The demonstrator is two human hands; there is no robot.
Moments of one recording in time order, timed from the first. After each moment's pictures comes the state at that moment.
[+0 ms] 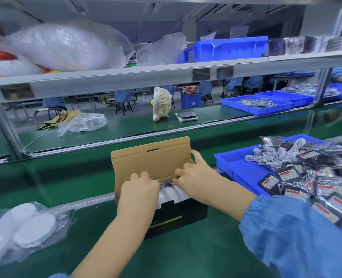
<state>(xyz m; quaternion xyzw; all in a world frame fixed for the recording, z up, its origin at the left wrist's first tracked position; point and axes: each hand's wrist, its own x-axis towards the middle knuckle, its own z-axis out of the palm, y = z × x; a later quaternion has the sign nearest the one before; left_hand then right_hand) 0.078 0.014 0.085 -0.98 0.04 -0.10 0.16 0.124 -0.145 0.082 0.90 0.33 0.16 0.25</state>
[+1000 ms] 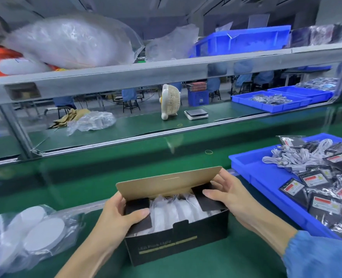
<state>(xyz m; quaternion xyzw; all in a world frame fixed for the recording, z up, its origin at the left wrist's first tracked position) 0.083 0.099 0.026 -0.72 0.06 -0.07 -0.68 0.124 -0.174 0.027 0.70 0.20 0.00 -0.69</state>
